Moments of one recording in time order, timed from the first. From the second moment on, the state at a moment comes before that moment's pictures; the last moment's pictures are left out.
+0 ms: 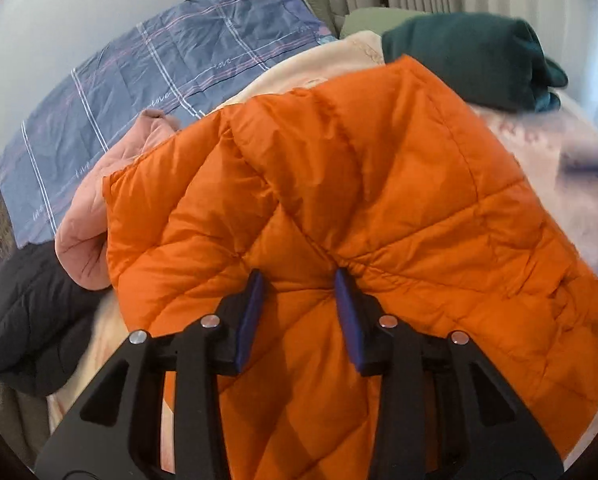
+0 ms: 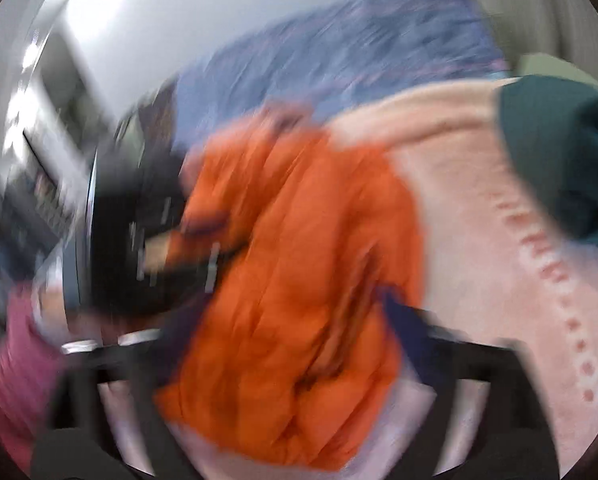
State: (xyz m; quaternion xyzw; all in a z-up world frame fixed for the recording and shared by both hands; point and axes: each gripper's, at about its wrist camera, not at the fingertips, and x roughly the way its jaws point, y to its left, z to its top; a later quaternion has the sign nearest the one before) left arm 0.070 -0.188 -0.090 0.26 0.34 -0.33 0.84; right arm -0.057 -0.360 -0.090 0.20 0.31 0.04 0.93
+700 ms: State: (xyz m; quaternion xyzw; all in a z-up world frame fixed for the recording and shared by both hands) left arm 0.074 -0.151 -0.082 0.18 0.34 -0.34 0.86; right arm 0.008 -0.372 -0.179 0.29 0.44 0.14 0.84
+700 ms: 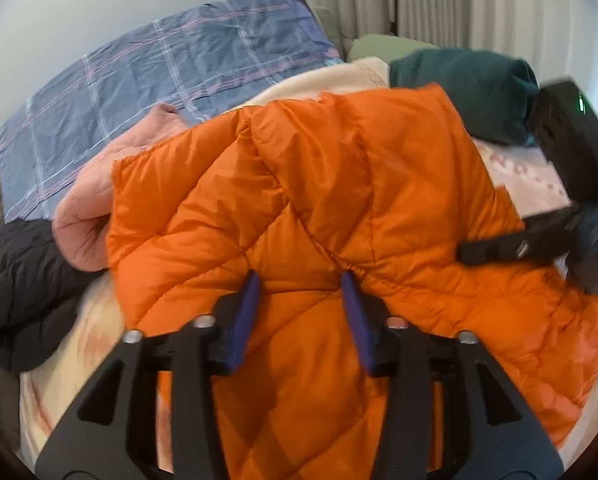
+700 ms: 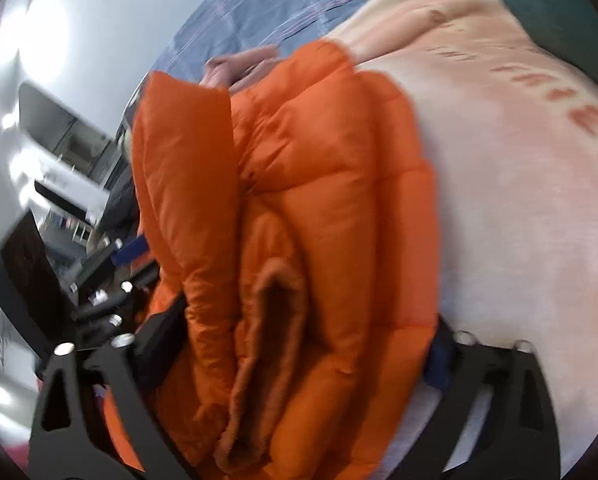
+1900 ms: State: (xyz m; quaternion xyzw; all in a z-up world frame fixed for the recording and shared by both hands) left arm 0.205 -0.279 0.020 0.12 0.30 -0.41 0.85; right arm 0.073 -0.469 -0.039 0.23 0.25 0.00 0.94
